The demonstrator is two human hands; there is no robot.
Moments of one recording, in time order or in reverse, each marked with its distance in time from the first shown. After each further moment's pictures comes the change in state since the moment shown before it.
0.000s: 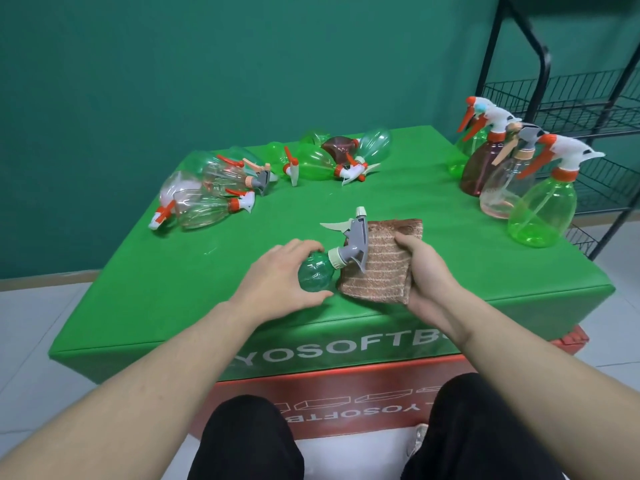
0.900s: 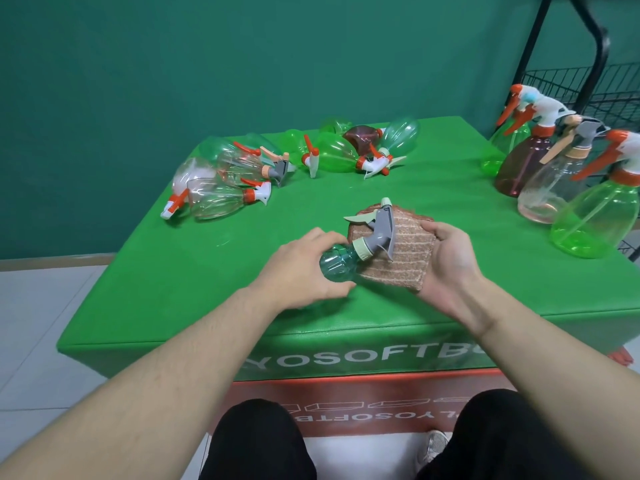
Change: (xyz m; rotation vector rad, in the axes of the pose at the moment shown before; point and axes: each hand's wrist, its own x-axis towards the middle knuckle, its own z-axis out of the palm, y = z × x) left_hand 0.022 -0.007 -0.004 -0.128 -0.066 -0.060; right_hand 0.031 -0.011 0.016 0.249 -0.115 0.031
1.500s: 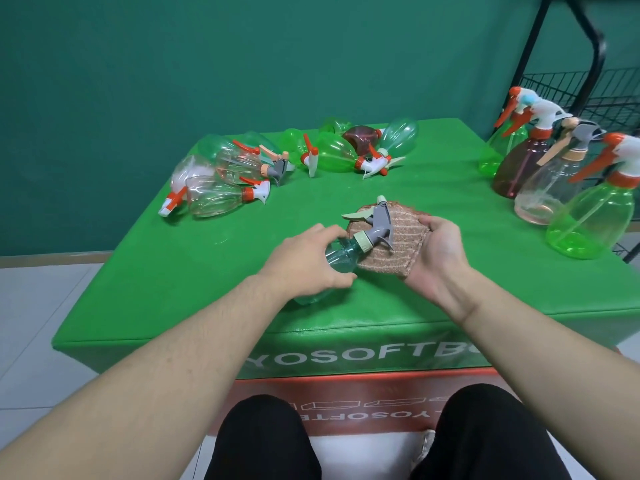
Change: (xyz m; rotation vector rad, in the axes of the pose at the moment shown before) left_hand 0.015 0.009 -0.001 0.081 -0.050 -0.096; right_hand 0.012 0.000 0.011 0.013 0.108 -0.054
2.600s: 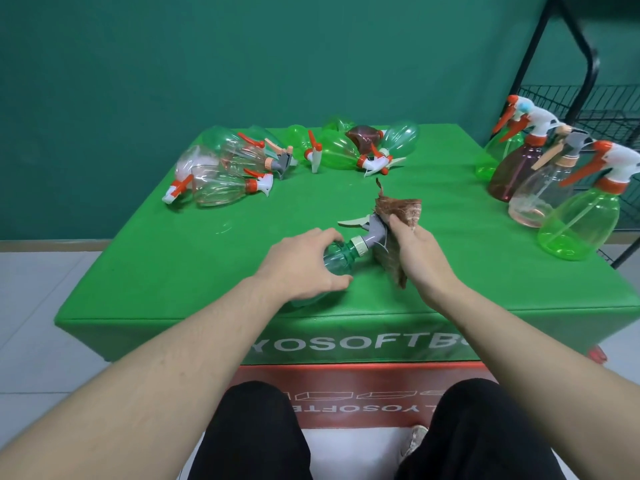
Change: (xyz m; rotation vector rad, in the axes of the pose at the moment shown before) left_hand -0.027 -0.001 0.001 0.120 0.014 0.002; right_hand -0.021 0.020 0.006 -0.852 0.120 -0.341
